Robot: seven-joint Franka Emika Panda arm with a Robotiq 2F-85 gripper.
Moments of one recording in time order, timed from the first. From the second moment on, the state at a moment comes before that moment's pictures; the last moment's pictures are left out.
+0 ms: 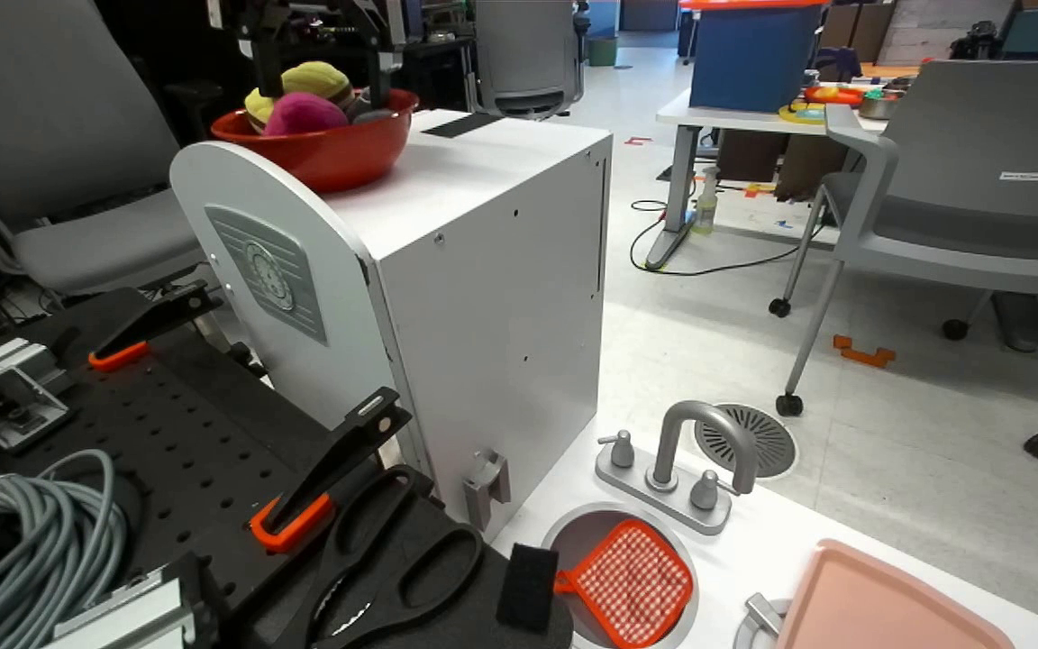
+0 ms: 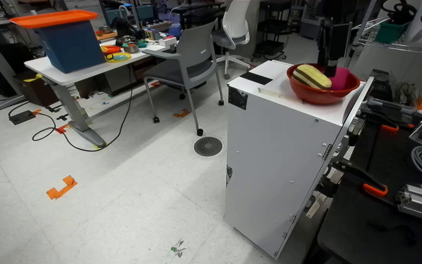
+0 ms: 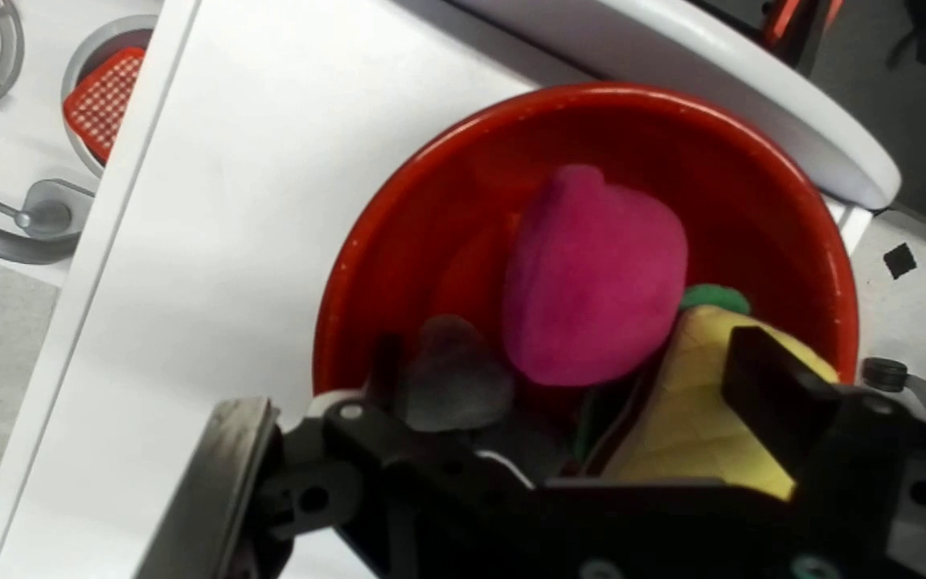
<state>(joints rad) 0.02 0.09 0.05 -2.30 0.03 2.22 -0.43</state>
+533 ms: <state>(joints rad) 0.02 0.09 0.05 -2.30 0.03 2.22 -0.43</state>
